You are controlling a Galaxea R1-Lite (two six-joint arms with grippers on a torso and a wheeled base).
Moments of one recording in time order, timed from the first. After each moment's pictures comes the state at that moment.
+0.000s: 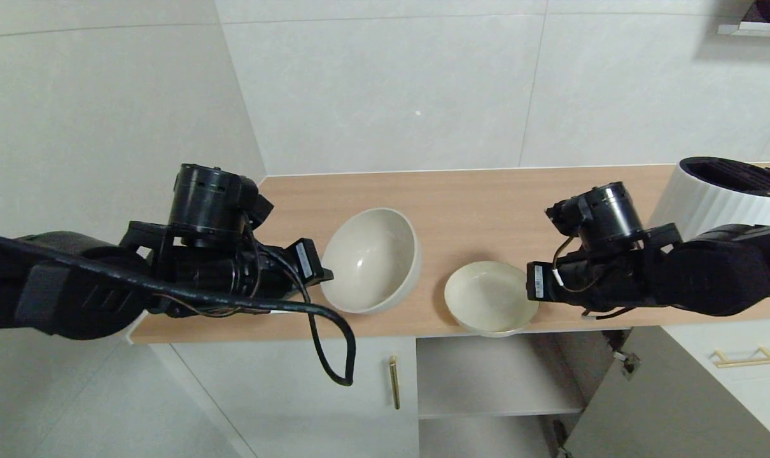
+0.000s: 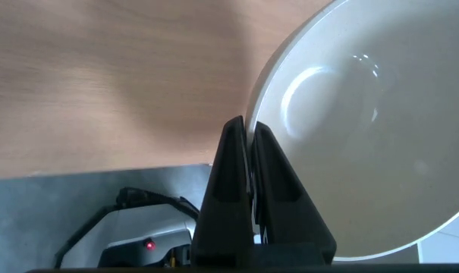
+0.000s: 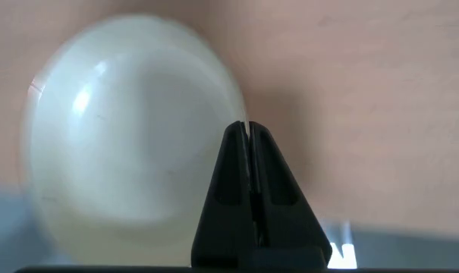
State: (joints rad) left arm -0.39 1.73 -1.03 -0.10 -0.13 -0.68; right arm 0.47 1.84 -1.14 -0.03 -0.12 0.38
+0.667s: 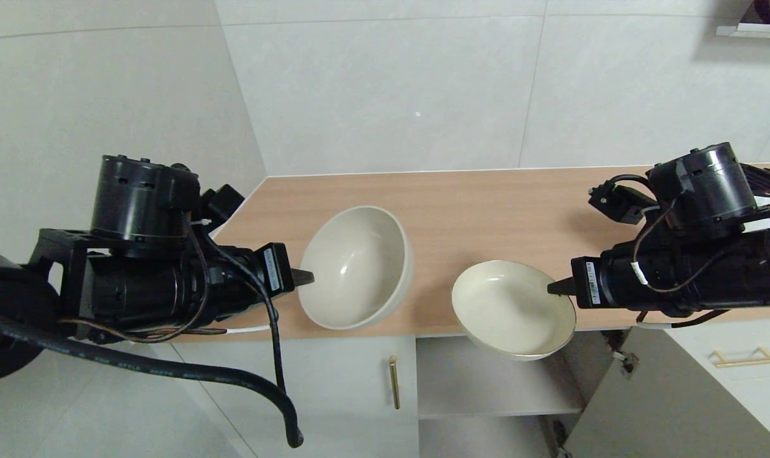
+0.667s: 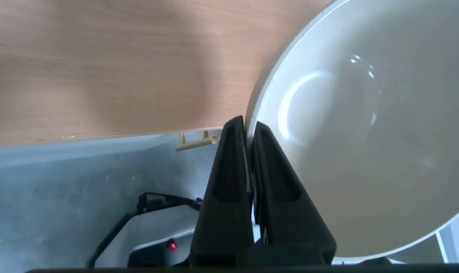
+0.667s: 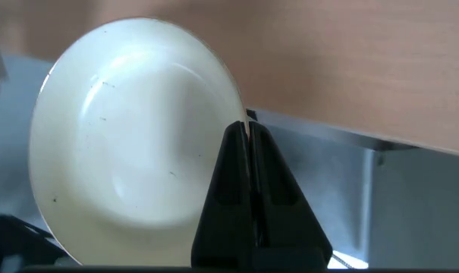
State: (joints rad) left arm -0.40 1.57 -0.94 -0.09 -0.14 -0.59; right arm 0.47 1.60 -1.08 0.13 0.07 0.30
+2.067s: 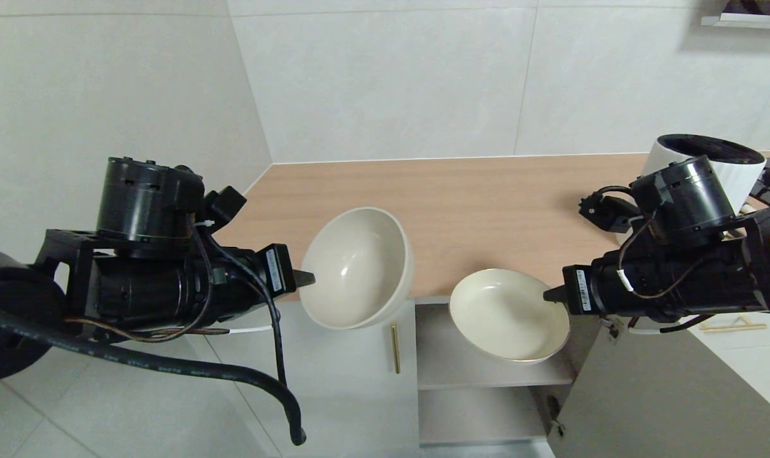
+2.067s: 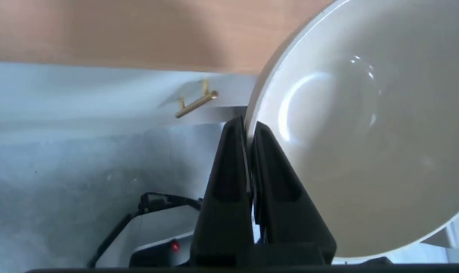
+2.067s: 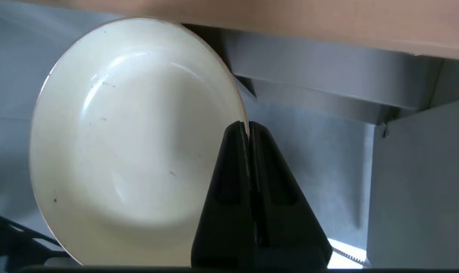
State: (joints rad) left arm -0.40 1.58 -0.94 -0.09 -0.13 -0.59; right arm 0.47 1.64 -1.07 0.11 0.06 0.30
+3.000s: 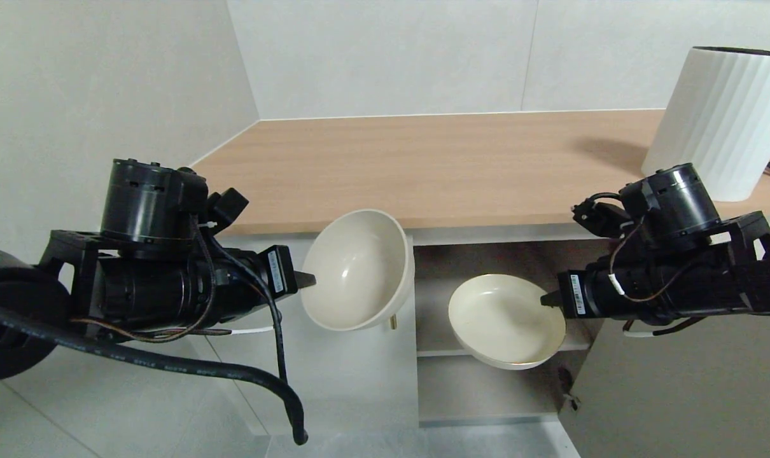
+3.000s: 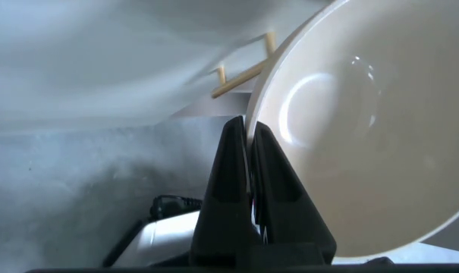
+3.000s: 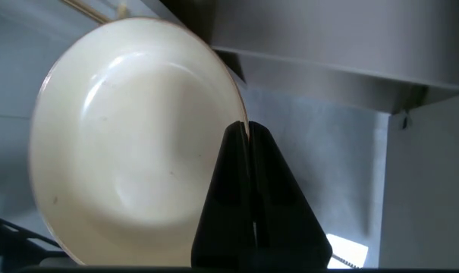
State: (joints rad) left arm -0.40 1.59 -0.94 -0.09 -0.13 -0.59; right arm 0.47 1.66 -1.07 0.11 0.06 0.30
